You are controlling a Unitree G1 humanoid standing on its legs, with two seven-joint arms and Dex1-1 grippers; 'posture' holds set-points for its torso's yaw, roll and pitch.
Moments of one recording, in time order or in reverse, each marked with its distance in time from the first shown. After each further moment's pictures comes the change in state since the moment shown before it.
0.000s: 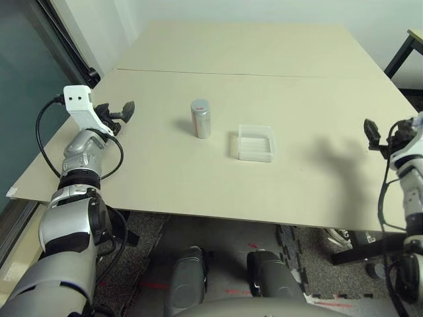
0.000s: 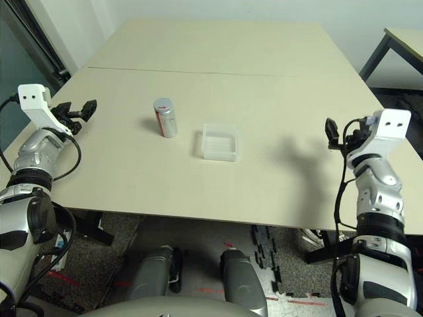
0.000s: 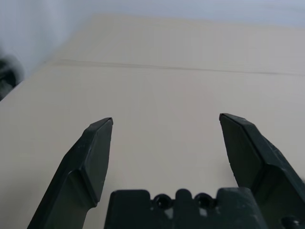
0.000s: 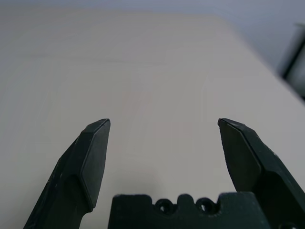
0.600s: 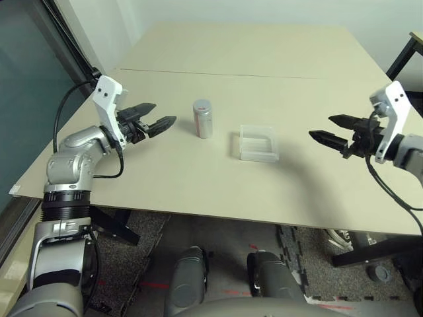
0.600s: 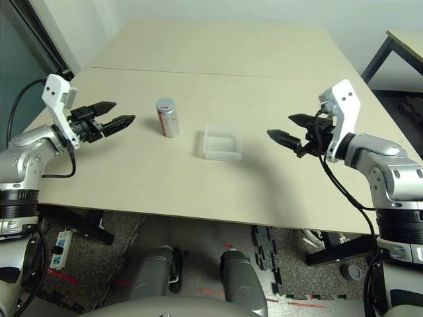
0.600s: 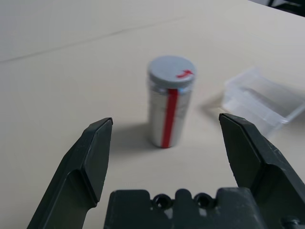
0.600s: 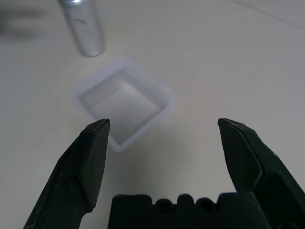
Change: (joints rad) left arm 0.159 0.002 -0.209 -0.586 -0.095 0.450 -0.192; right arm 0.016 -0.110 0.216 -0.493 0.123 0.513 0.295
